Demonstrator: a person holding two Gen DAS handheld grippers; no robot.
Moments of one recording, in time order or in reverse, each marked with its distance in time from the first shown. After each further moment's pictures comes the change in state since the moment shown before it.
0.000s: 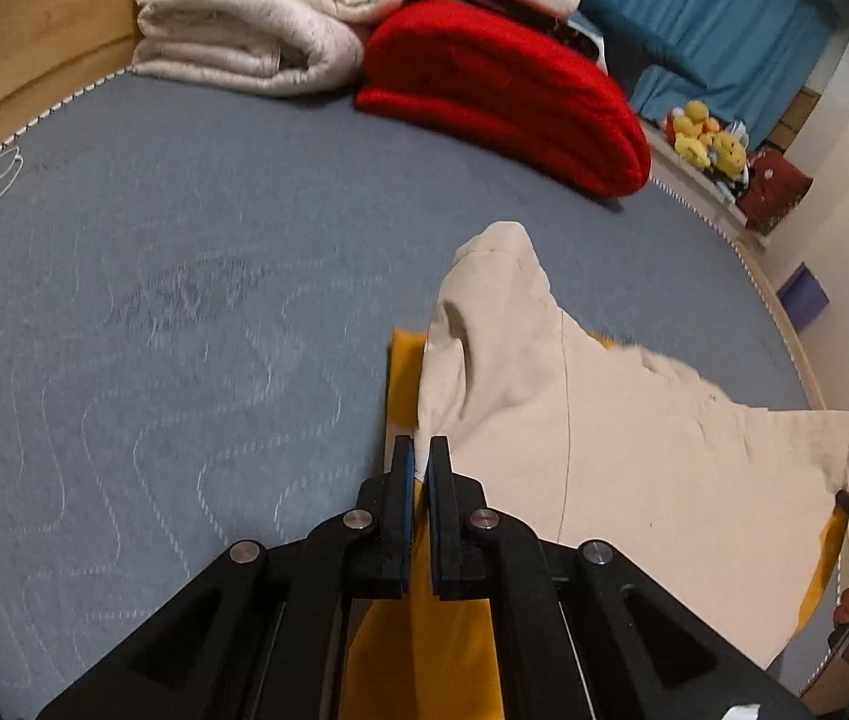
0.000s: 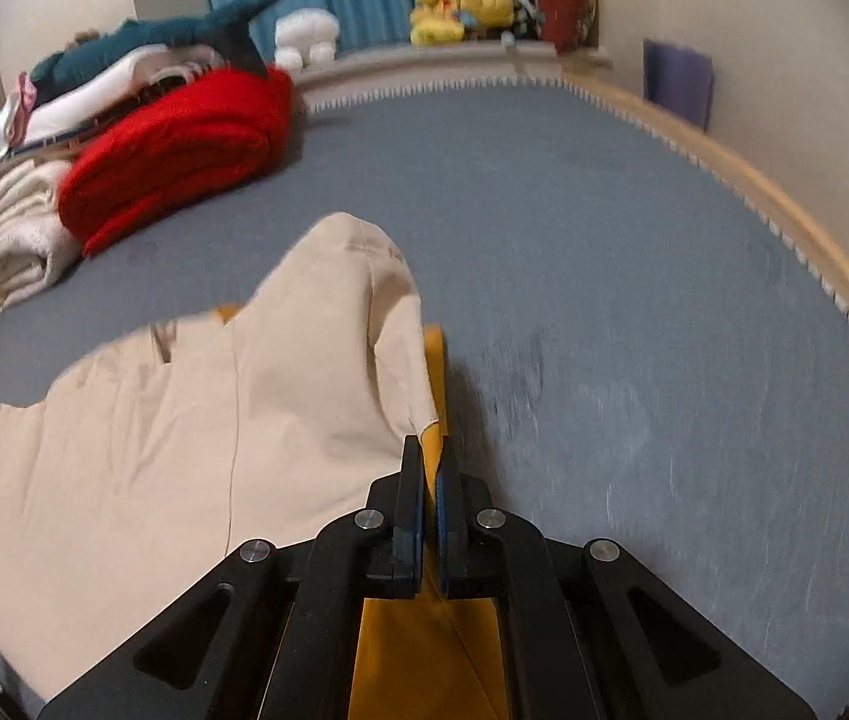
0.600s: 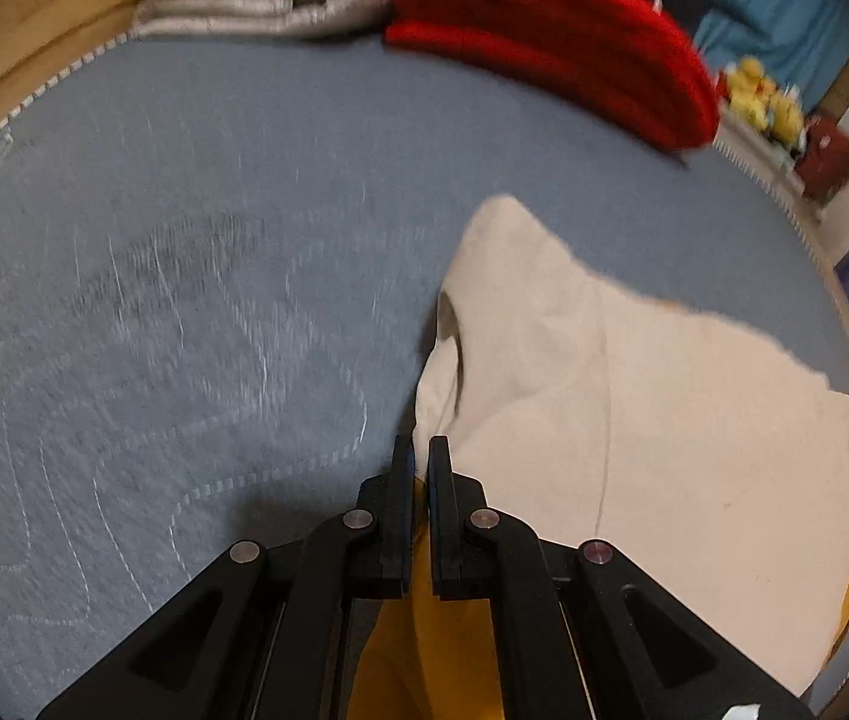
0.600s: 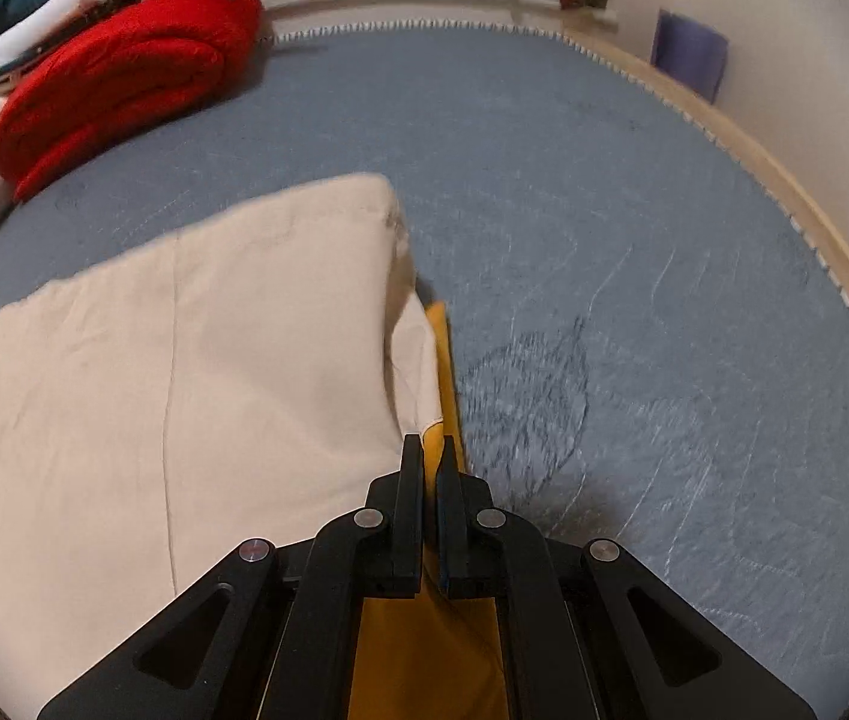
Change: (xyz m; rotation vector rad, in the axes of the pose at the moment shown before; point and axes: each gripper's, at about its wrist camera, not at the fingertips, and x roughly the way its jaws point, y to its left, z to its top) left arm 0.093 -0.004 0.009 0.012 0.097 0.109; right arm 0.089 0.023 0.011 -0.032 0.106 -0.101
